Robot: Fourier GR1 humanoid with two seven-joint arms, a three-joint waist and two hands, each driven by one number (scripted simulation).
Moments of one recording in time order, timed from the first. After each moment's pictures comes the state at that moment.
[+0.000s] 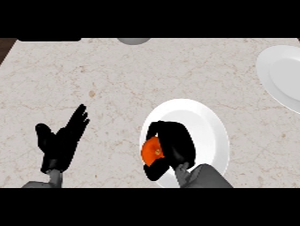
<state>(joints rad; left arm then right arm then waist) -0.01 0.18 -0.15 -1.45 0.19 0.12 0.17 -0.32 -0.02 0.65 -1.46 0.74 -0.01 0.69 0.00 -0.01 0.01</state>
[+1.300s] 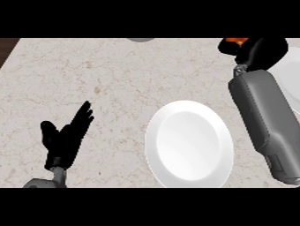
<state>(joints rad) -0.03 0.17 -0.17 -1.47 0.18 0.12 0.19 -0.89 -0.18 -0.05 -0.89 1.40 -0.67 1.06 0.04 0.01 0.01</state>
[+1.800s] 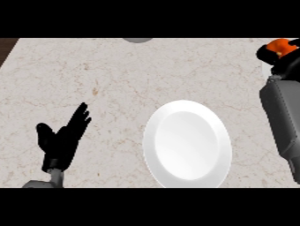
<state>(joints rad) -0.01 0.17 -0.15 -1.46 0.18 0.11 0.17 -0.81 -0.29 -0.25 -0.76 1.45 -0.94 1.03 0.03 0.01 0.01</state>
